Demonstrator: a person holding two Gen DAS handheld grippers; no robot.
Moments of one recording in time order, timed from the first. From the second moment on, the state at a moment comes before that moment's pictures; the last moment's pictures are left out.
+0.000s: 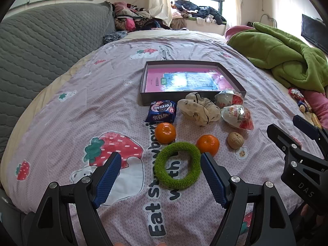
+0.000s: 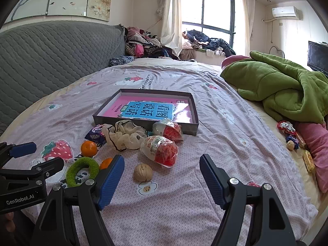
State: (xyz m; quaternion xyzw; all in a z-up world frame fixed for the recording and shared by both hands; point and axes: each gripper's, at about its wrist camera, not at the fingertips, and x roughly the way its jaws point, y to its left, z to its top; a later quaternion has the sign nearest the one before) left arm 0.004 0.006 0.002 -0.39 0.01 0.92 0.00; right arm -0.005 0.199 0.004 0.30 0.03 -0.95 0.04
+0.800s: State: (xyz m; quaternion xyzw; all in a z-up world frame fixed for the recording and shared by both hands) left arm -0.006 0.004 -0.022 -0.43 0.02 0.90 0.00; right arm -0.015 0.198 -0.014 0.34 0.03 -0.94 0.05
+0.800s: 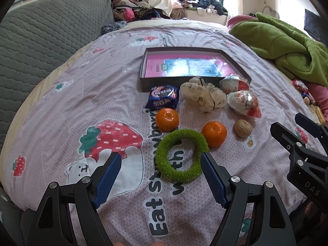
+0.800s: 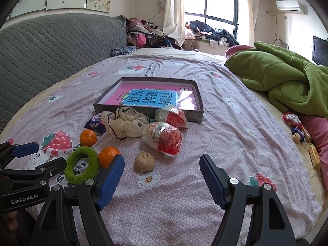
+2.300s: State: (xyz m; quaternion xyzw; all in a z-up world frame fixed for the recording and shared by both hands) left arm -0.053 -0.019 -0.080 -0.48 -0.01 0.88 0.01; right arm -0.056 0.189 -0.065 0.41 0.02 -0.91 0.08
